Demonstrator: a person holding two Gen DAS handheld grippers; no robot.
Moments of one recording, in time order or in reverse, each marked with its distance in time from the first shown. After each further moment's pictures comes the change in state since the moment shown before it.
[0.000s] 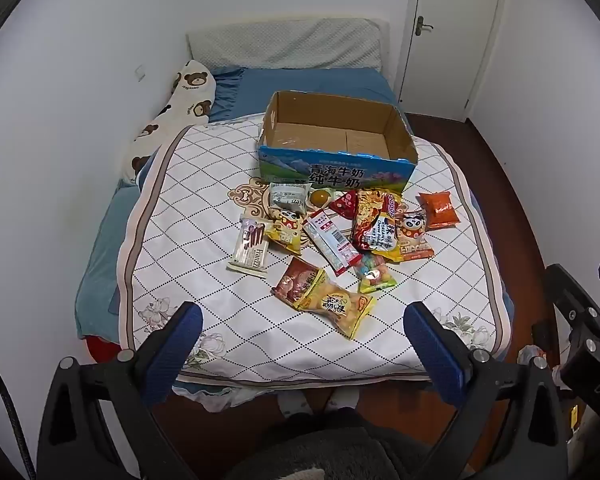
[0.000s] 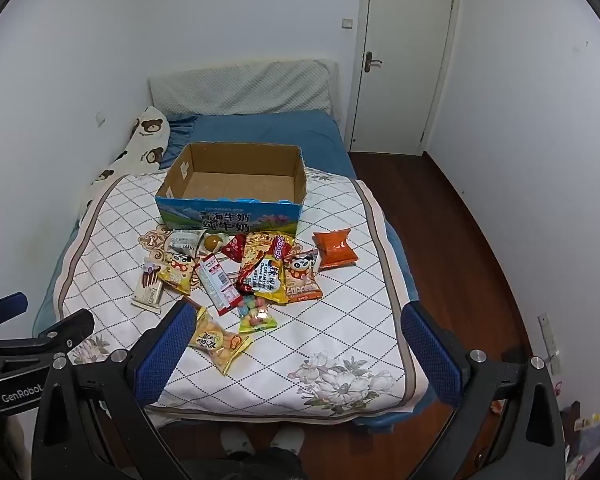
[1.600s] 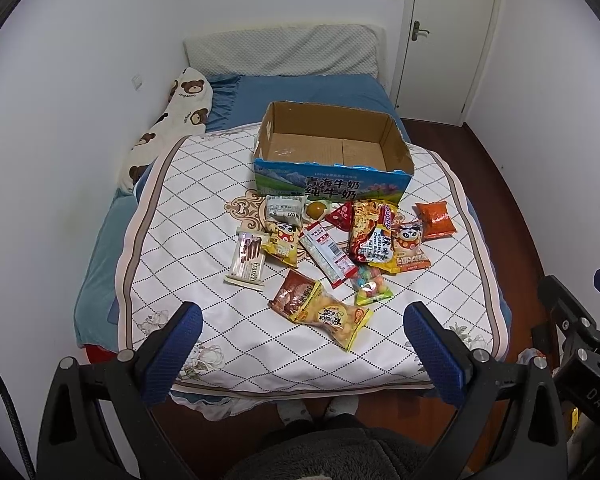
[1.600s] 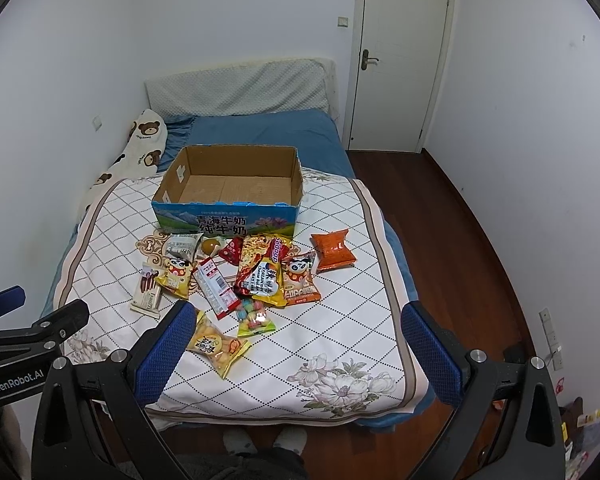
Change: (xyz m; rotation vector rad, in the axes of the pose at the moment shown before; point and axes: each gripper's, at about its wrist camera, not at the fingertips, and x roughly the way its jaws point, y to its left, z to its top) left arm -0.007 -0.005 0.013 0.003 -0.020 -0.017; right arm 0.002 -0.003 0.004 0.009 -0.003 0.002
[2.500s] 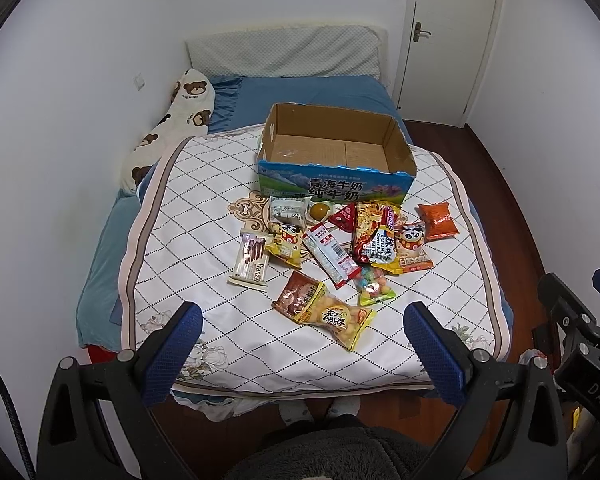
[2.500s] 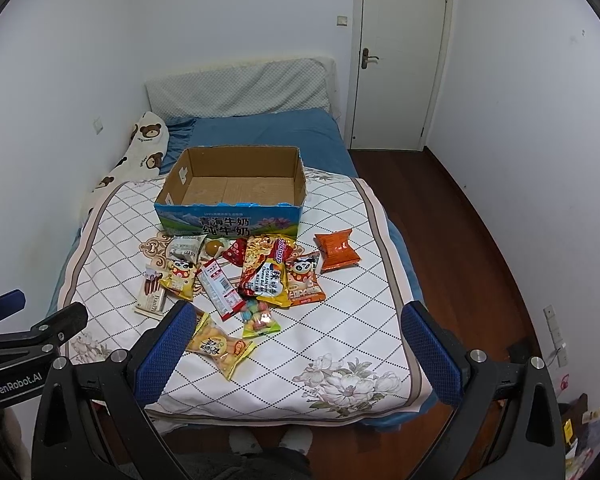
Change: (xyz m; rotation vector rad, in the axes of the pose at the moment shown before) left arm 0.005 0.008 0.003 -0.001 -0.002 0.001; right arm 0.001 0.005 0.003 0.007 0.000 0.006
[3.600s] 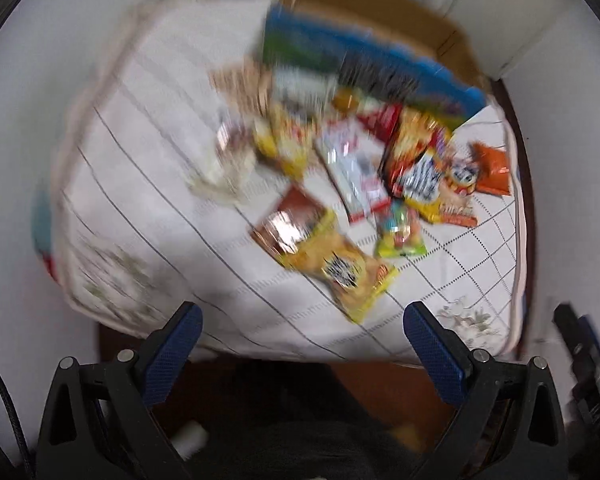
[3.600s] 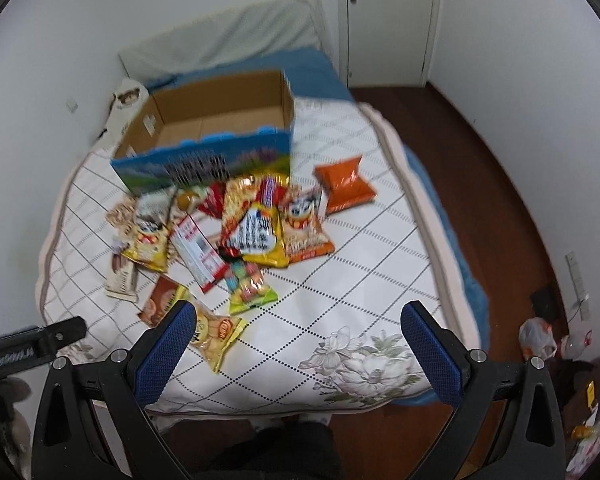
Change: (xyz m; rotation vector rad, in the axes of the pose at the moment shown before) left arm 0.198 0.023 -0.018 -0.251 0.460 -0.102; right arm 0.170 -0.014 -0.032 0.105 0.245 0.038
